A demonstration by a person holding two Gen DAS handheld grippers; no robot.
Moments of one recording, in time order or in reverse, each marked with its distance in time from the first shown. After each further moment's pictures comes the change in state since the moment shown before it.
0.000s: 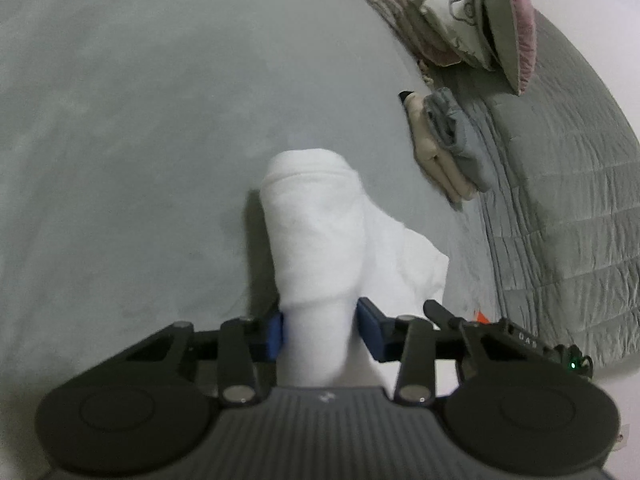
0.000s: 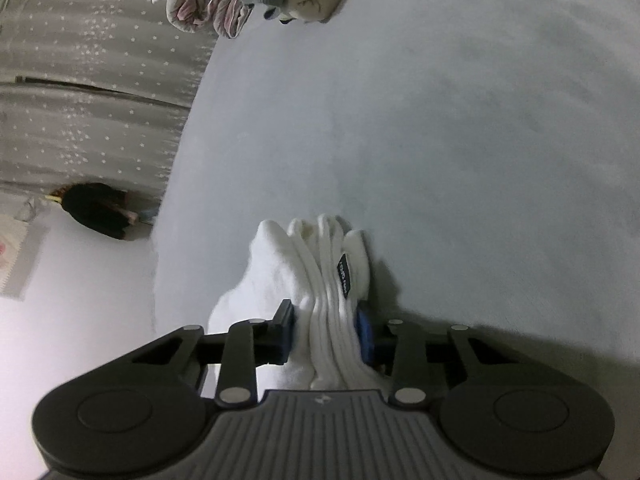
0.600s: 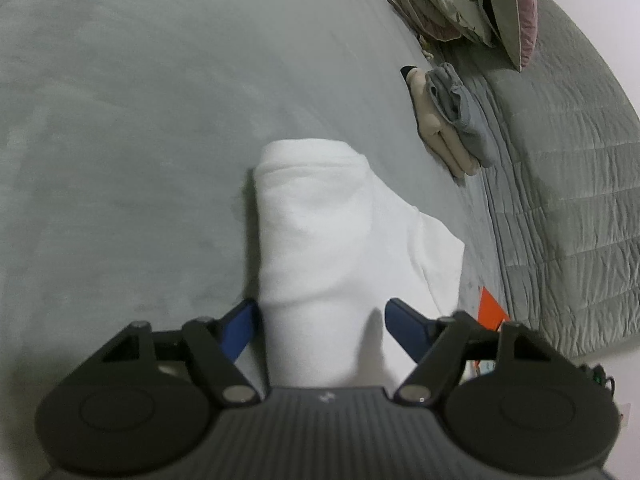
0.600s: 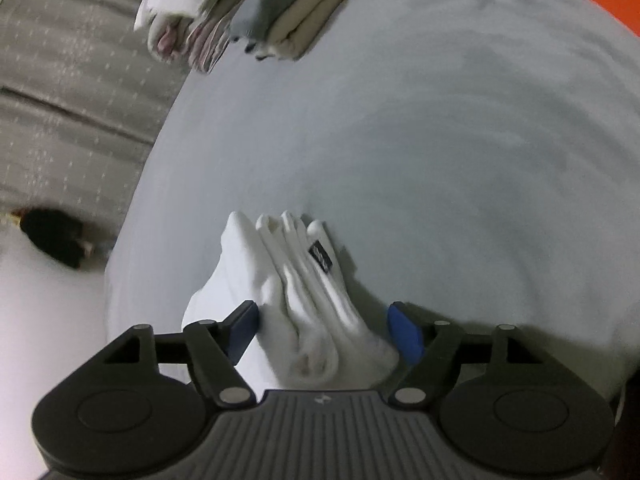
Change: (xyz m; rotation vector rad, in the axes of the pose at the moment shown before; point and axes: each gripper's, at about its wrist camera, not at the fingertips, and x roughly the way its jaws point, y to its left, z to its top) left arm 0.011 0.011 -0.002 0.028 0.091 0.006; right arm -0.030 0.012 -0.056 -0.044 -0.144 -0.170
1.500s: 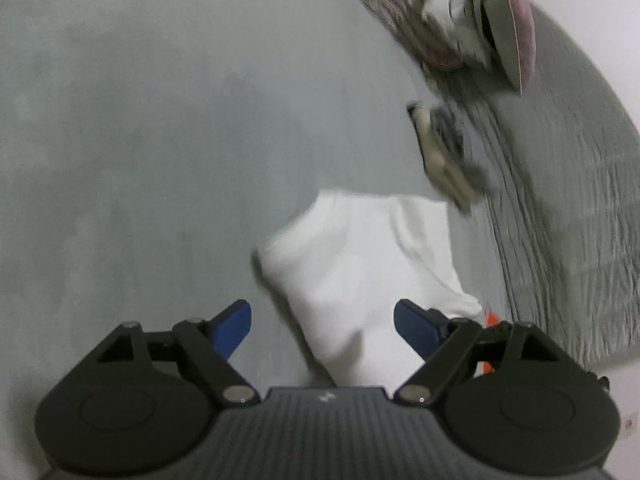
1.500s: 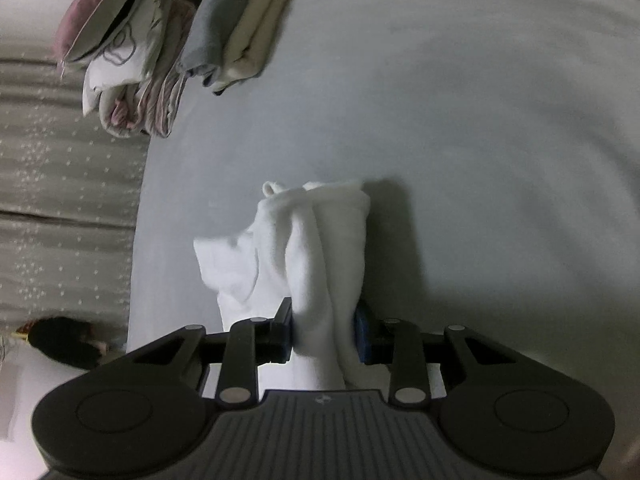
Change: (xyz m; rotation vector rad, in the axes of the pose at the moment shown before) left arm -0.042 0.005 0.018 0.024 -0.032 0.044; right arm 0.021 0.036 -0.047 0.354 -0.140 -0.026
